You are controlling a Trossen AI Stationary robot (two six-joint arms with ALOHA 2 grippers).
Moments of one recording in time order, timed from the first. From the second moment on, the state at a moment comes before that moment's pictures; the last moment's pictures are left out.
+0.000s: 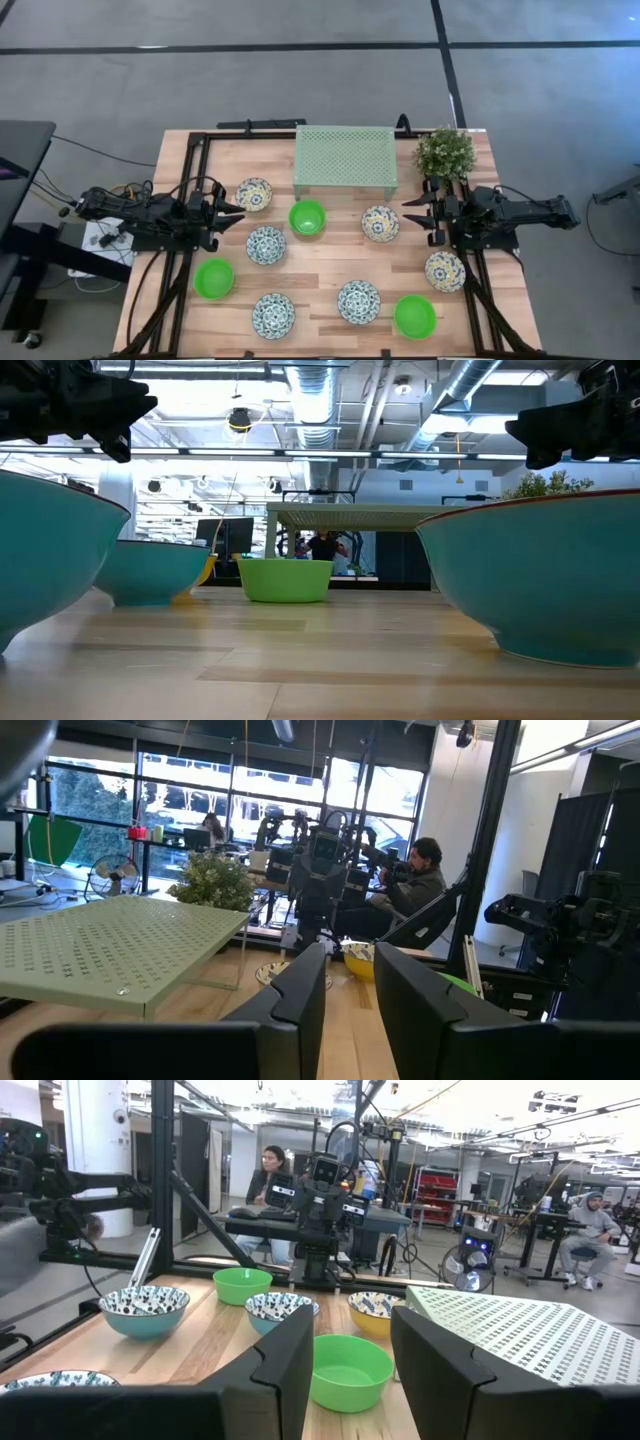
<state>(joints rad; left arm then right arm) -0.24 0.03 0.01 0.23 -0.24 -0.07 0.06 0.00 0.01 0.10 0.05 -0.13</state>
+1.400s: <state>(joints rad) -0.23 0.43 0.30 0.22 -0.58 0.19 0.03 0.04 0.01 0.53 0.55 -0.27</state>
